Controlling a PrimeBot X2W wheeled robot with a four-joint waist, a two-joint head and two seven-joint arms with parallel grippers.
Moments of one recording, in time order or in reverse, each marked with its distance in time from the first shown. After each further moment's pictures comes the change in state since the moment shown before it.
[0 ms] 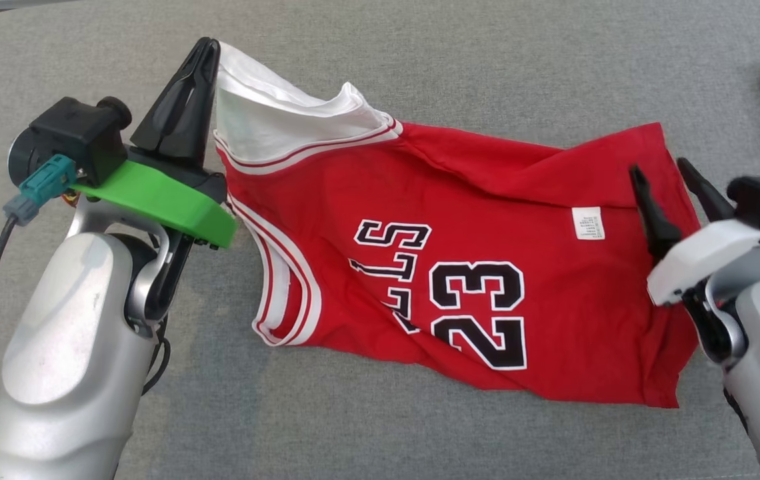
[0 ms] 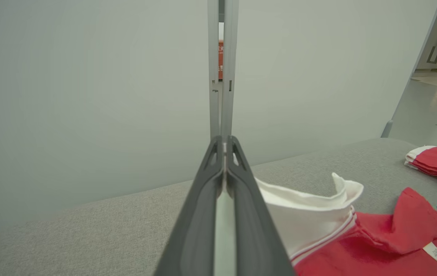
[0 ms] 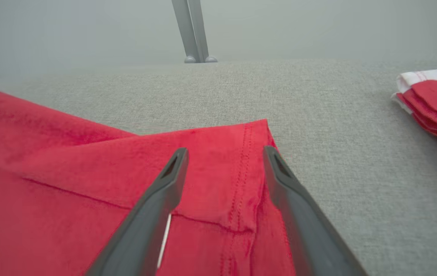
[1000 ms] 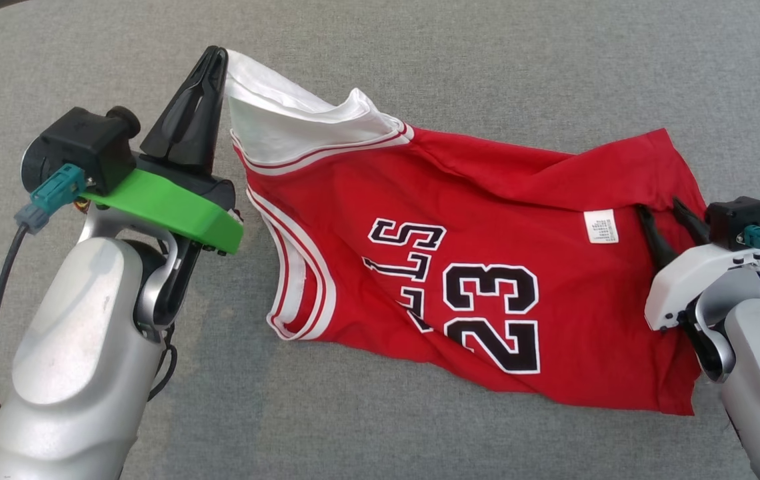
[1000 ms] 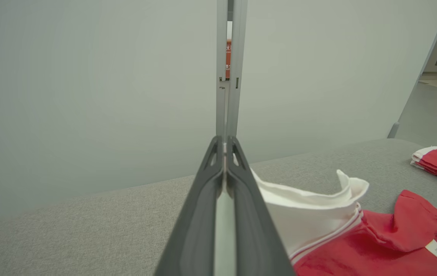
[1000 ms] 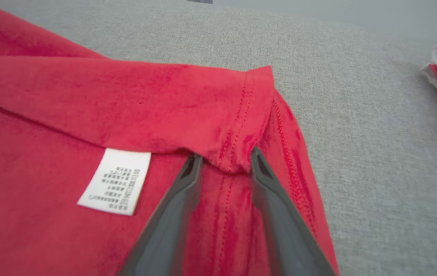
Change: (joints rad) left arm 0.003 -0.001 -0.026 0.024 -0.021 0.007 -0.040; right arm 0.028 0.014 -0.018 0.081 -0.179 0.000 0.029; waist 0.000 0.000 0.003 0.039
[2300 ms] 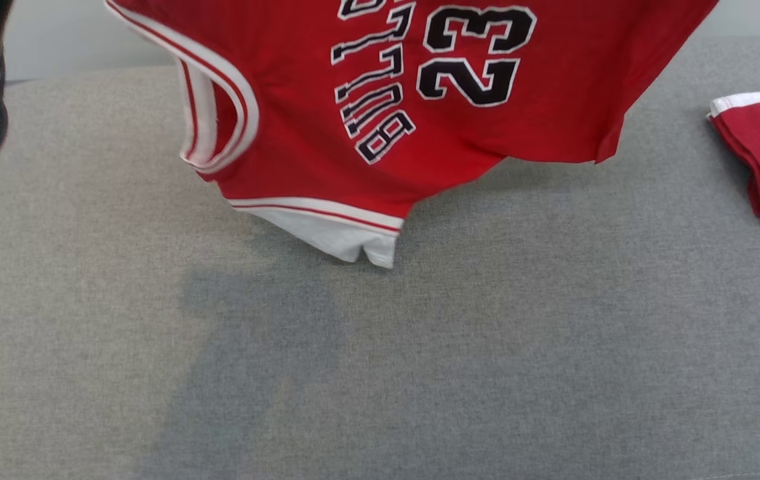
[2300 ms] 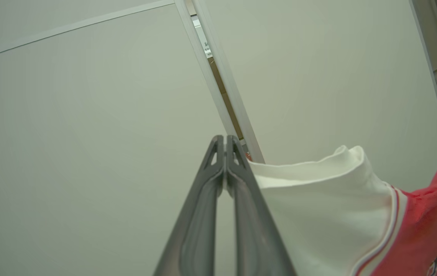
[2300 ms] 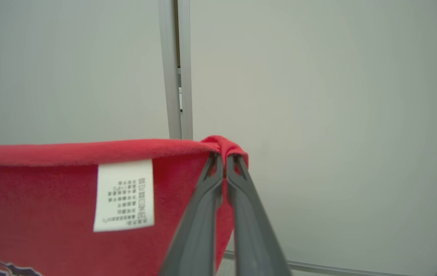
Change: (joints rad) left arm -0.558 0.165 -0.039 0.006 0.028 -0.017 0.206; right arm -0.556 -0.164 0.017 -0.212 0.255 0.000 0.282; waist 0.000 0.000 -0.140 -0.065
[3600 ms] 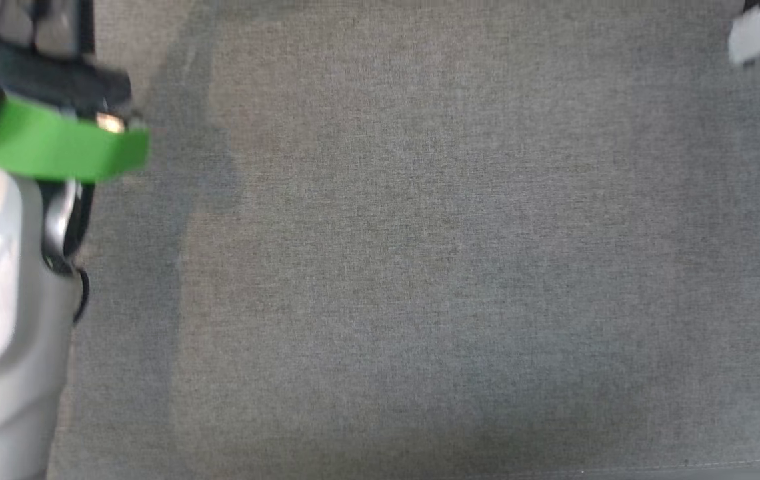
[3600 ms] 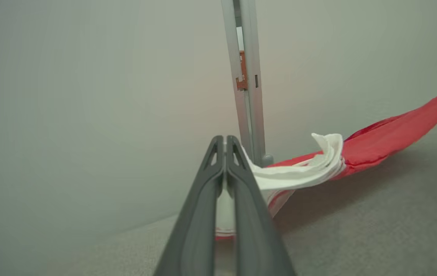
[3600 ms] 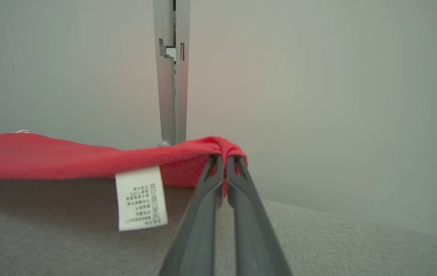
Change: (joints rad) left arm 0.384 -0.096 0.162 -0.062 0.167 -0.002 -0.359; right arm 0.040 0.093 -0.040 0.123 -0.269 0.000 -0.441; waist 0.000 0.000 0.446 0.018
